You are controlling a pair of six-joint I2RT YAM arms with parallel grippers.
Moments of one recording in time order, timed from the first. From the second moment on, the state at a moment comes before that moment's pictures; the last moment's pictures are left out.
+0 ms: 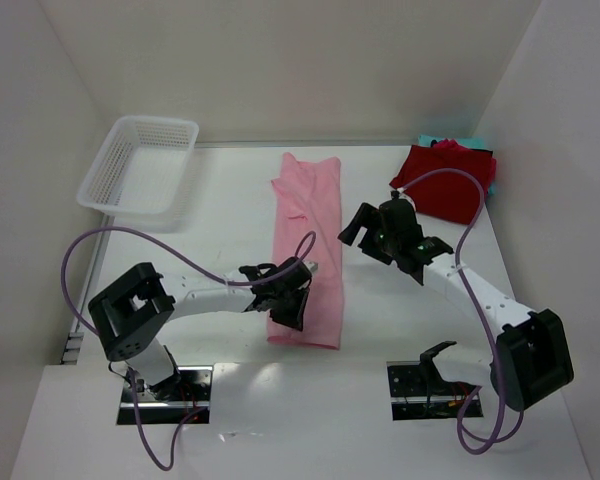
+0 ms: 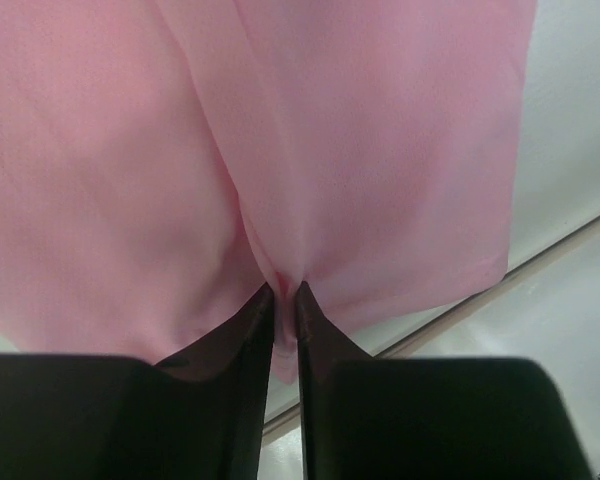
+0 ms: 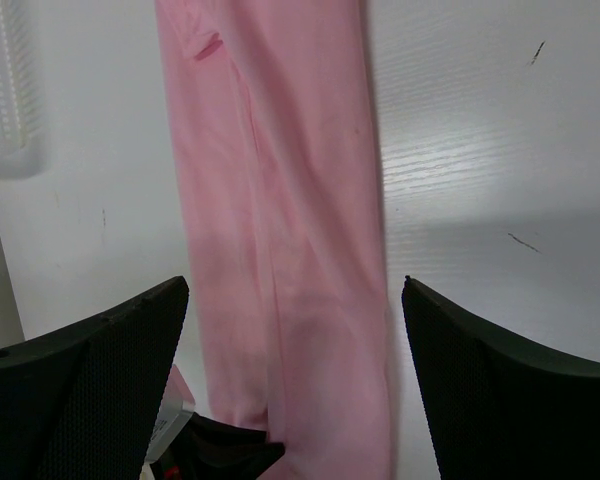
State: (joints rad) left arm -0.97 1.62 0.88 -0.35 0.12 -0.66; right arm 0.42 1.21 0.79 -0.27 0.01 0.81
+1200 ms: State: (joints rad) left arm -0.99 1.47 0.80 -0.45 0.18 -0.76; right arm 0.42 1.36 0.89 -0.24 -0.02 0.77
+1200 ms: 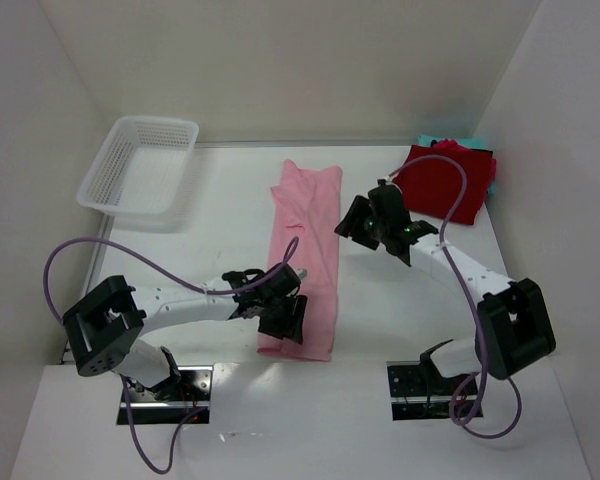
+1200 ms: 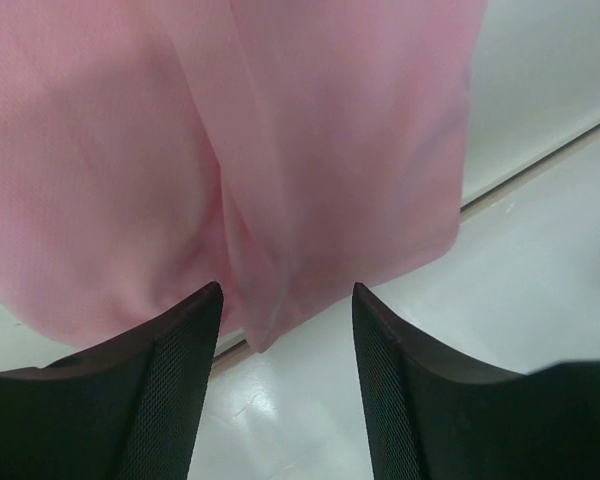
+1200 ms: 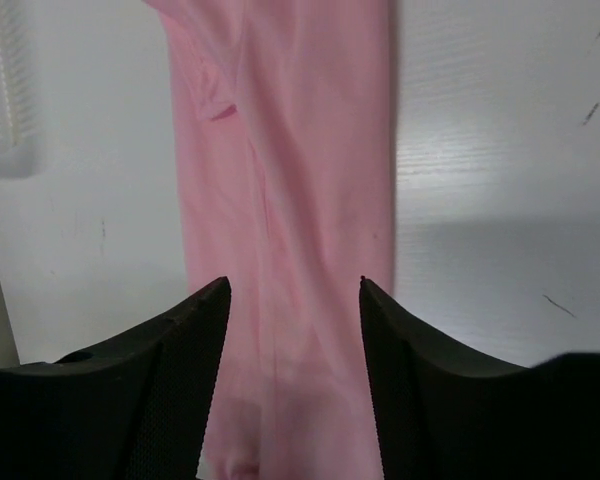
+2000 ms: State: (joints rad) left arm -0.99 1.58 0.86 -0.42 0.22 -0.67; right arm 0.42 1.95 1.36 -0.20 0.04 0.66
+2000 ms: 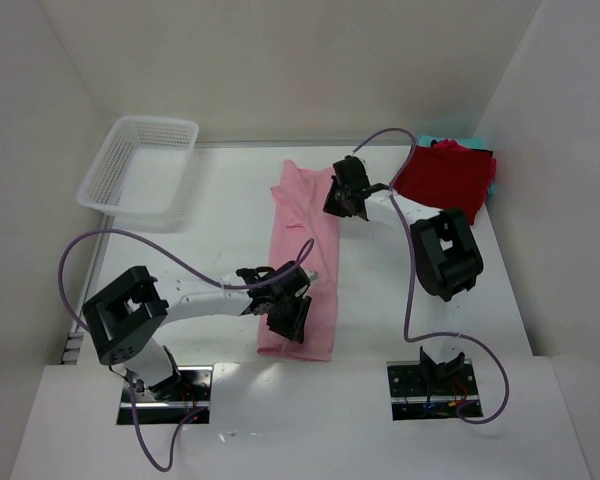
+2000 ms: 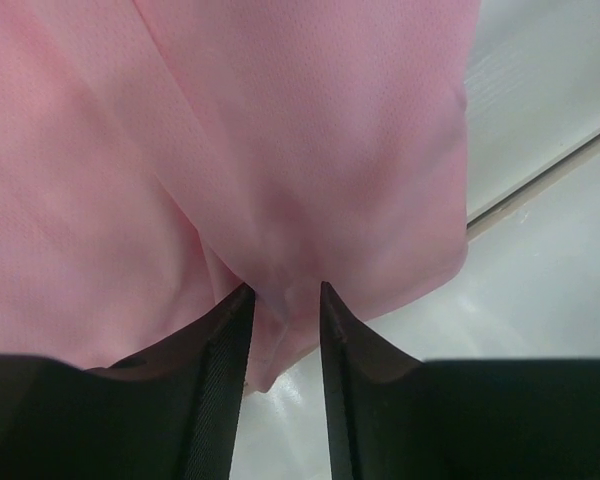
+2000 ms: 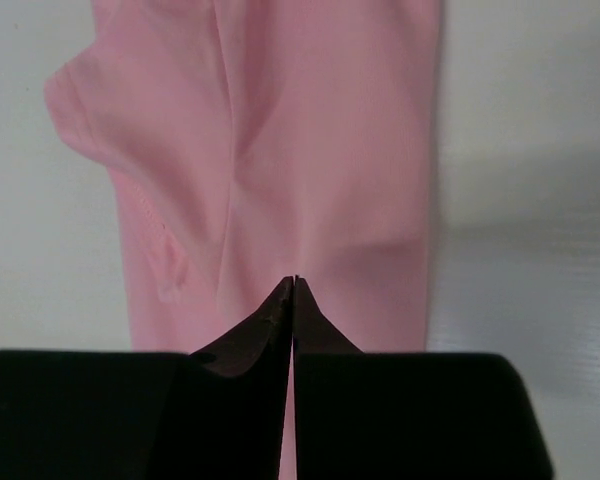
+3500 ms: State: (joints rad) left arm -0.98 1.65 0.88 -0.42 0.28 -0.63; right arm 0.35 2.35 1.85 -0.35 0.14 0.58
